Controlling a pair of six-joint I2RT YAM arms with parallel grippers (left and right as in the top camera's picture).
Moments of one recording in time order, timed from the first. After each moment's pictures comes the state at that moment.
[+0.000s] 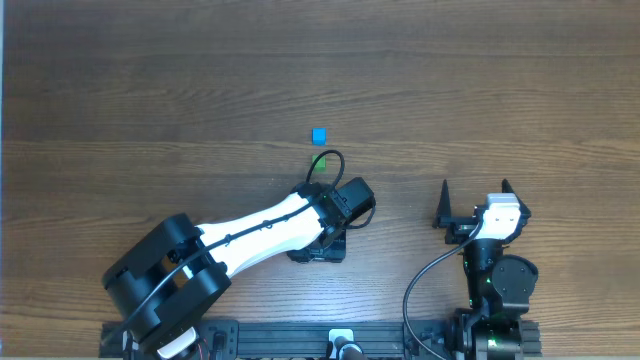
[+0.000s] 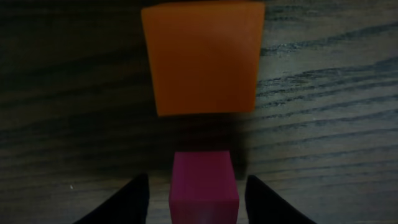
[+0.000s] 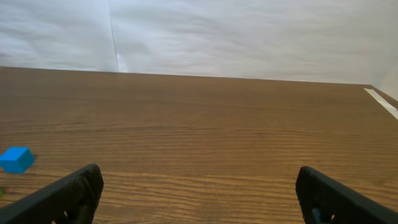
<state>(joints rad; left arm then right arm) -0.95 1.81 1.06 -0.85 0.05 -0.90 -0.07 0.01 0.01 -0.07 -0.05 -0.05</state>
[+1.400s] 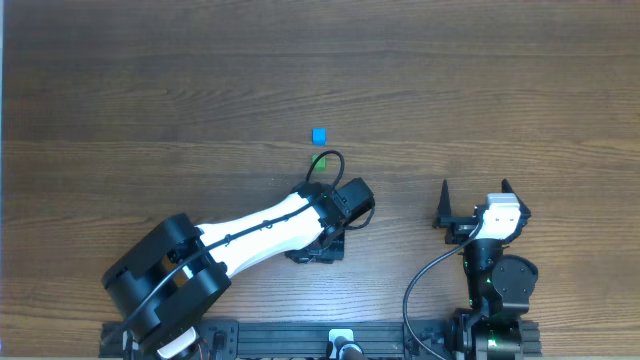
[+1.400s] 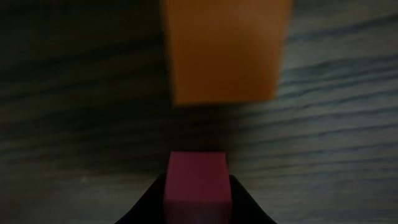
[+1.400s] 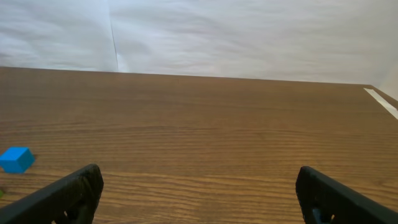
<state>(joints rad) -0.95 1.81 1.06 -0.88 0.05 -0.90 -0.07 0.01 0.01 -0.07 -0.05 -0.05</state>
